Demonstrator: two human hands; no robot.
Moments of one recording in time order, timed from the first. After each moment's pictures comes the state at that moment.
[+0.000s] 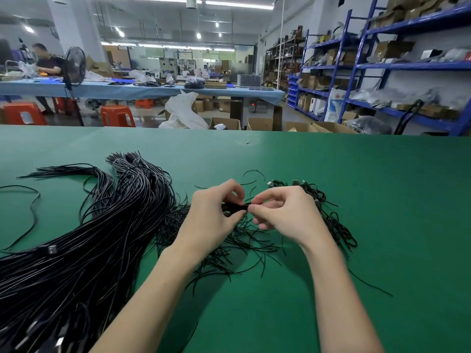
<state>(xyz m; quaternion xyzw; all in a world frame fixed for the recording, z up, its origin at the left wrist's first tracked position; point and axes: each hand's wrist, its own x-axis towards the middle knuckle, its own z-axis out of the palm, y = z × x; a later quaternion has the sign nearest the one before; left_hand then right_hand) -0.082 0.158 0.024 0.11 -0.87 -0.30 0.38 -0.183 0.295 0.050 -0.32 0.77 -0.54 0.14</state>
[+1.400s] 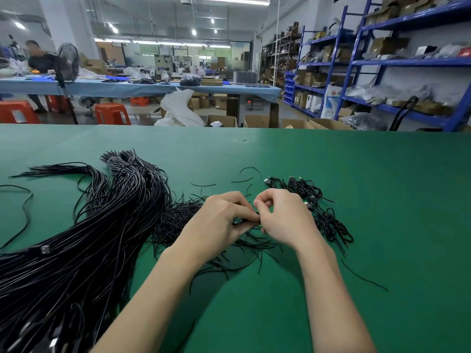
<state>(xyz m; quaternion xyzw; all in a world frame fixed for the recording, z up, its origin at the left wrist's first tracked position) -0.084 0.166 0.019 -0.06 -0.91 -0.21 0.35 -0.189 0.293 0.036 -0.35 0.87 -0.34 0.01</state>
